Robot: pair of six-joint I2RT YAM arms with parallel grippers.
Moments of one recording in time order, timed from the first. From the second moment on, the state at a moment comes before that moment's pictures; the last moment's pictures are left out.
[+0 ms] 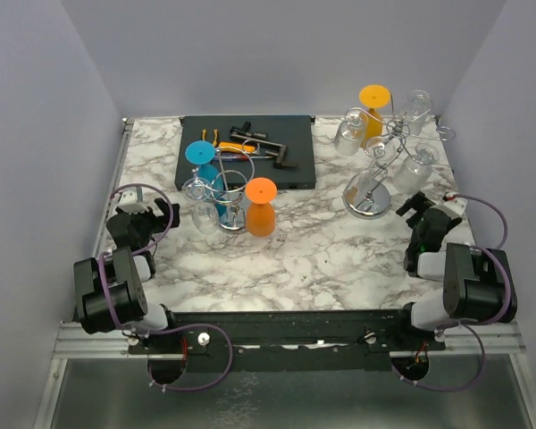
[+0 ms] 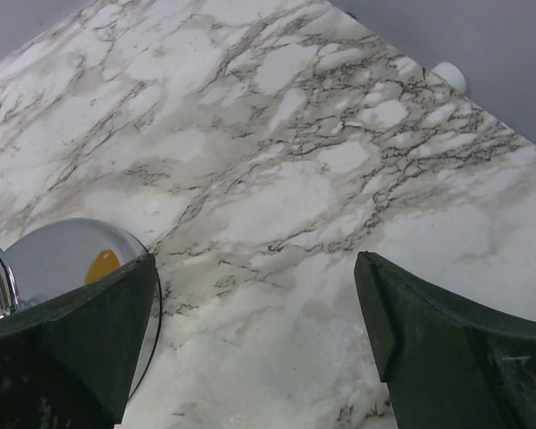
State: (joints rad) left arm 0.36 1.40 0.27 0.91 0.47 -0.22; right arm -0.18 1.41 0.24 0.94 0.30 0.33
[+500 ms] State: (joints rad) left arm 0.21 1.61 0.19 1.33 0.37 -0.25; right arm -0.18 1.49 0.14 1.22 0.23 0.26
